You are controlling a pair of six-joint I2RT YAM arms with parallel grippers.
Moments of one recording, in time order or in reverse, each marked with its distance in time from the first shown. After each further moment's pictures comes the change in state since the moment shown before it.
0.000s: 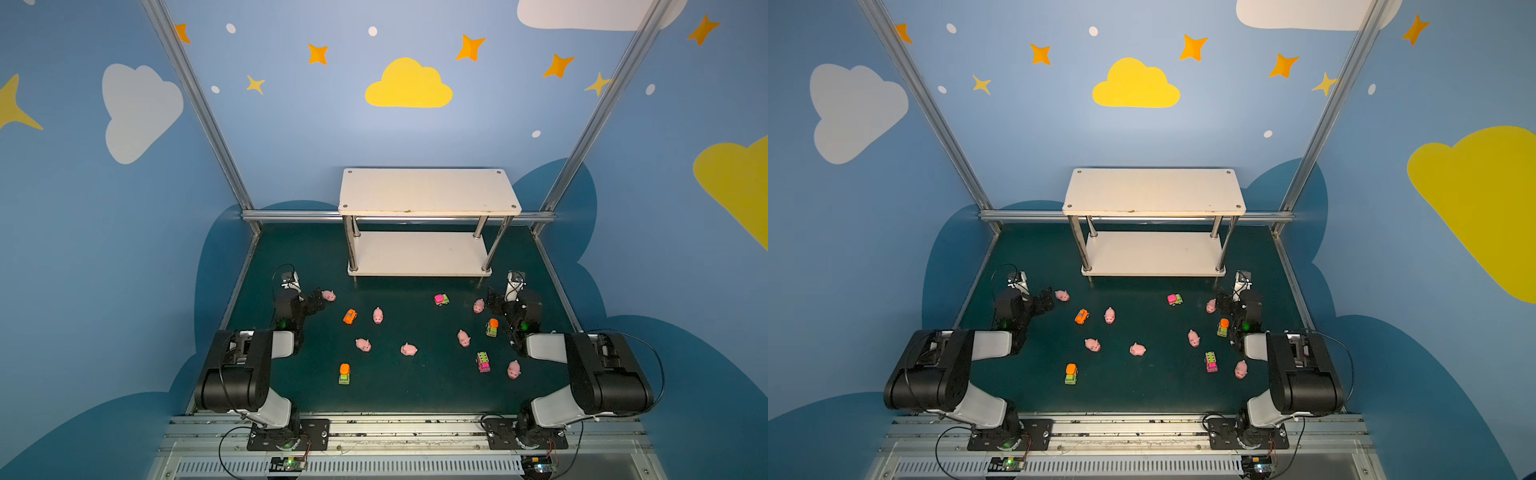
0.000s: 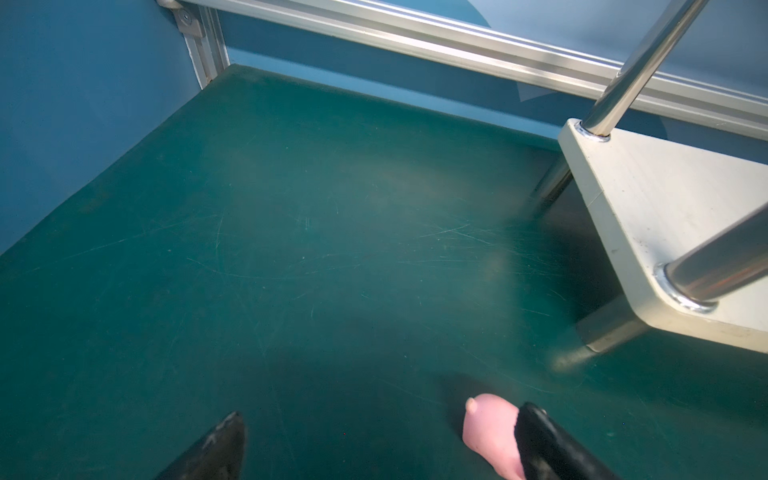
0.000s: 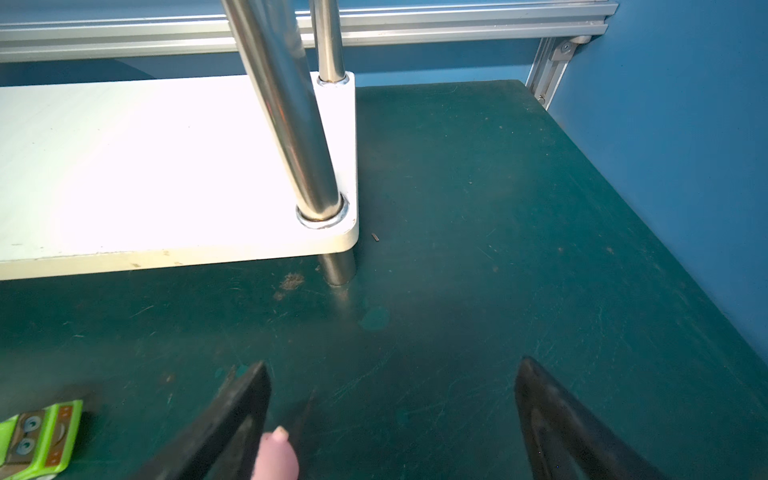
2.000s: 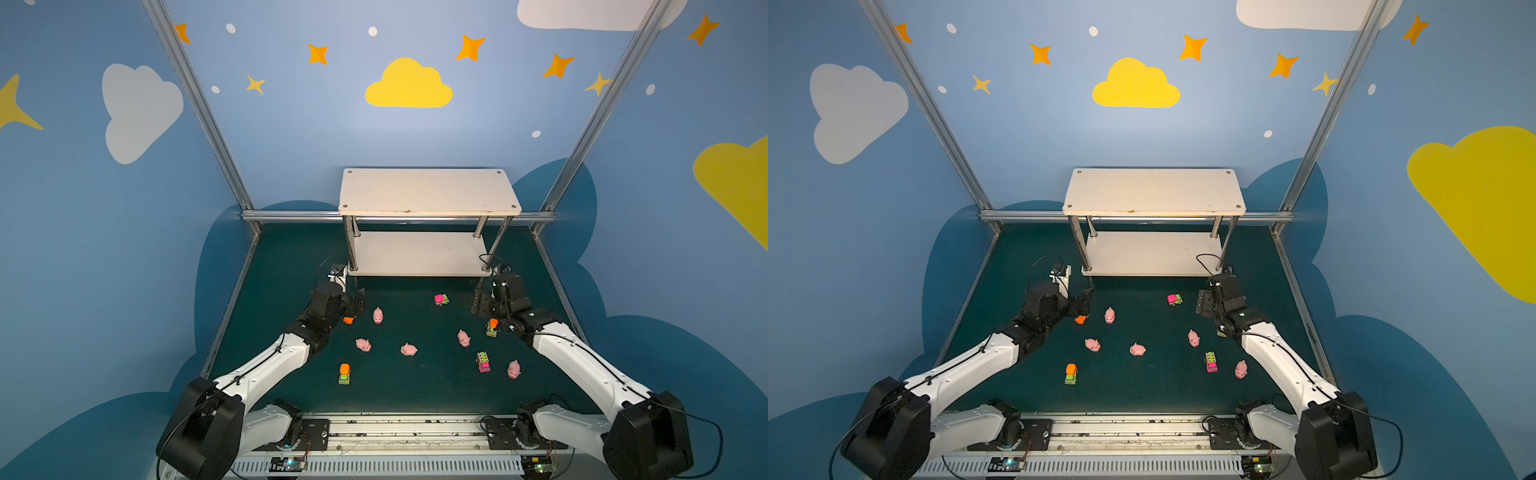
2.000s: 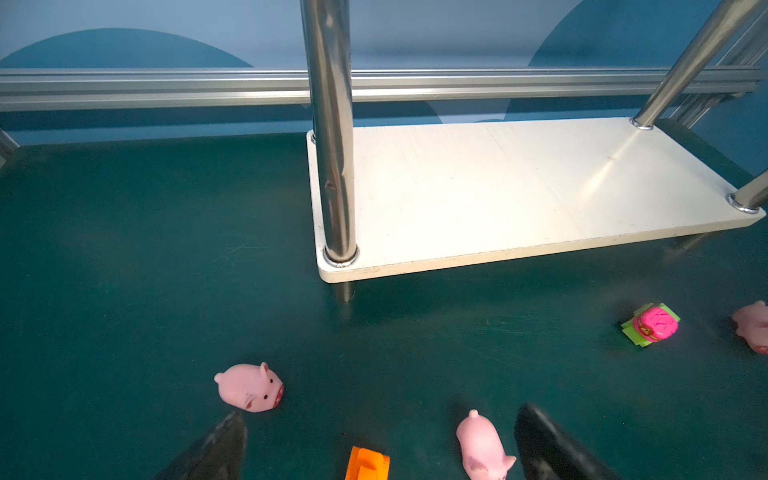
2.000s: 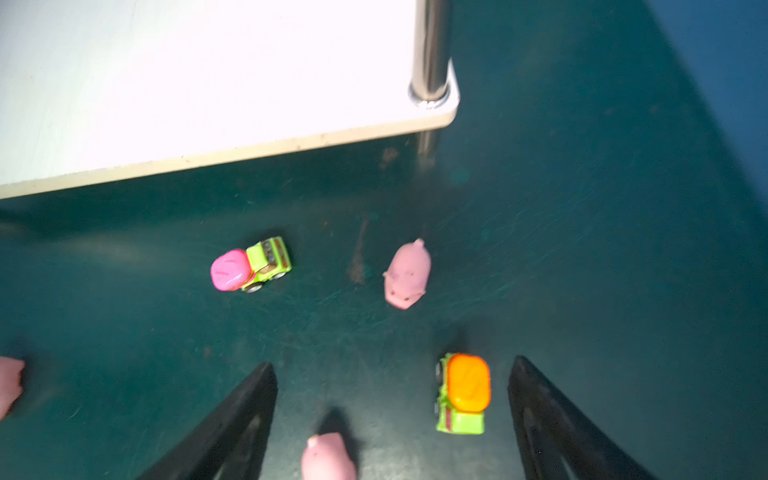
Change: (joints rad) left arm -0.484 -0.349 0.187 -0.576 -0.134 -0.008; right arm 0.332 -0.322 0.378 -1.171 0.178 0.383
